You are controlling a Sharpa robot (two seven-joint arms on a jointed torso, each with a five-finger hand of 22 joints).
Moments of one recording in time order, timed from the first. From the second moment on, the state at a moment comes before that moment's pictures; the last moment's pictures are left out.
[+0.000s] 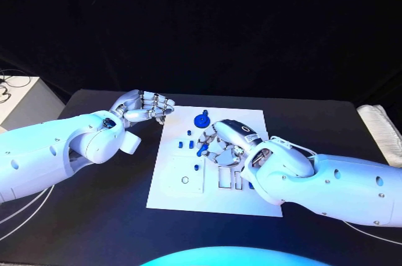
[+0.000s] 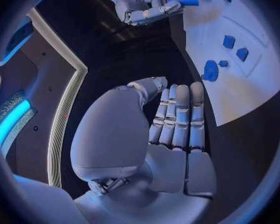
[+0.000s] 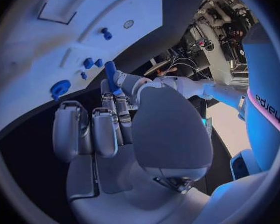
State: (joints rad) left arm 1.20 -0.93 -0.03 1.50 -0.32 -0.20 0.25; left_hand 1.44 -0.24 0.60 0.05 0.27 0.89 0.19 0.24 0.34 0.96 0.13 0.40 0.22 0.94 0.06 1.25 0.46 0.17 0.80 0.16 1.03 0.81; right arm 1.15 -0.74 -0.14 1.78 -1.50 -0.58 -0.24; right_hand 1.43 -0.21 0.65 0.07 0.06 1.14 0.11 0.21 0.41 1.25 0.11 0.11 0.07 1.47 -0.03 1.40 1.23 0.06 1.46 0.07 1.32 1.31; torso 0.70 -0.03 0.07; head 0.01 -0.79
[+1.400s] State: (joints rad) left arm 1.18 -0.91 -0.03 1.50 -0.31 -0.20 0.25; left_hand 1.44 -0.24 0.60 0.05 0.27 0.89 0.19 0.24 0.34 0.96 0.13 0.41 0.22 0.94 0.06 1.25 0.46 0.17 0.80 0.16 1.03 0.81; right arm 1.07 -0.60 -0.17 1.69 -1.62 -0.46 -0.22; right_hand 1.42 -0.20 0.65 0.05 0.07 1.13 0.11 0.22 0.42 1.25 0.11 0.10 0.07 1.46 -0.03 1.40 1.22 0.06 1.46 0.07 1.32 1.31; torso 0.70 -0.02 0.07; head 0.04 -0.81
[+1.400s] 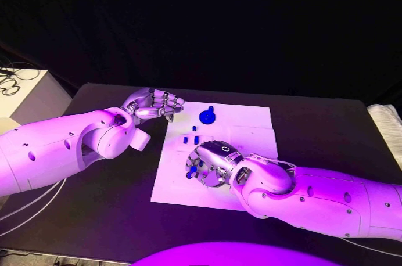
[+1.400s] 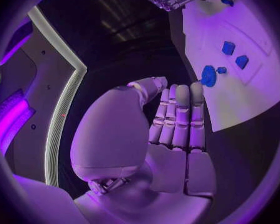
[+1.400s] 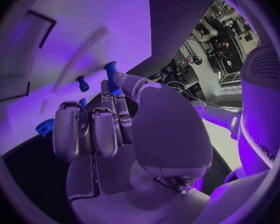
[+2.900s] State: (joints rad) left arm 1.18 -0.92 -0.03 1.50 -0.31 -0.19 0.25; left_hand 1.44 -0.24 0.59 0.05 0.27 0.89 0.19 0.24 0.34 0.96 0.13 0.41 0.22 0.94 0.06 1.25 0.46 0.17 0.80 0.16 1.03 0.81; right arm 1.06 -0.61 -0.17 1.71 -1.71 -0.48 -0.26; right_hand 1.41 -0.22 0.28 0.11 0.11 0.97 0.13 0.09 0.36 0.95 0.11 0.15 0.07 1.42 0.03 1.33 1.04 0.09 1.42 0.12 0.96 1.28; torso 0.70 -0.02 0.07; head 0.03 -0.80
